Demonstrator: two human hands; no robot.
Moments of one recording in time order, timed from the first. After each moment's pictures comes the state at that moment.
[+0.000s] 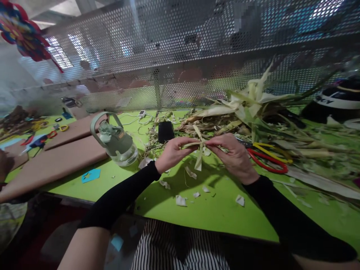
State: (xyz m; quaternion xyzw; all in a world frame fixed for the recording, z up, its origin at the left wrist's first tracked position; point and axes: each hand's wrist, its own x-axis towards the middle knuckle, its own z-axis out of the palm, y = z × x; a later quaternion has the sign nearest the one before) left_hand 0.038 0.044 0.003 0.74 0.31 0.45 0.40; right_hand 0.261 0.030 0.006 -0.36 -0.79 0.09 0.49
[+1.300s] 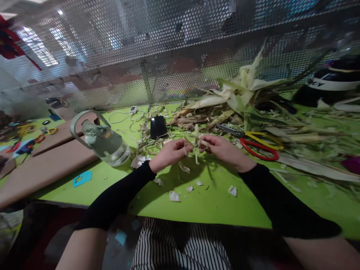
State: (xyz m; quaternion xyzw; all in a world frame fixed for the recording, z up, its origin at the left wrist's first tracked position) left_hand 0.049 0.032 0.001 0.68 0.41 0.29 0.54; right_hand 0.267 0.037 -0.002 -0.48 -0.66 0.47 0.34
